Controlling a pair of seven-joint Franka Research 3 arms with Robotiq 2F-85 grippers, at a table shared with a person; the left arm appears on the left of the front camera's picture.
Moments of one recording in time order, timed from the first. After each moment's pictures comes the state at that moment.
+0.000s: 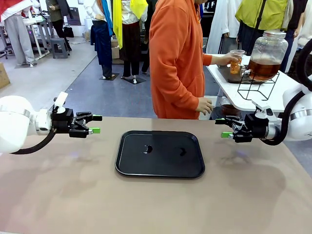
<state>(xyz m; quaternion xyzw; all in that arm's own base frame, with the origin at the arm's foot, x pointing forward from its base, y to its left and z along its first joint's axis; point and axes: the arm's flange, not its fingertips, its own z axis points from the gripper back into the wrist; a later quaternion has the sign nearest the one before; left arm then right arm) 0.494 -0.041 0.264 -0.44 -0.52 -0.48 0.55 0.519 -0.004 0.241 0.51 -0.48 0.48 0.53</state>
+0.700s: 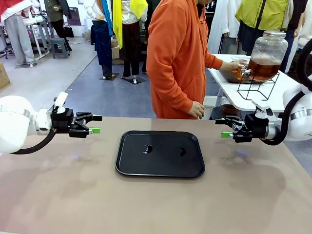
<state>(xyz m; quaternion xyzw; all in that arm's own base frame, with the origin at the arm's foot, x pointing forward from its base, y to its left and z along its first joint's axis) 0.494 -0.041 0.264 -0.44 -0.52 -0.48 0.55 0.519 -0.004 0.241 0.51 -0.48 0.48 0.53</state>
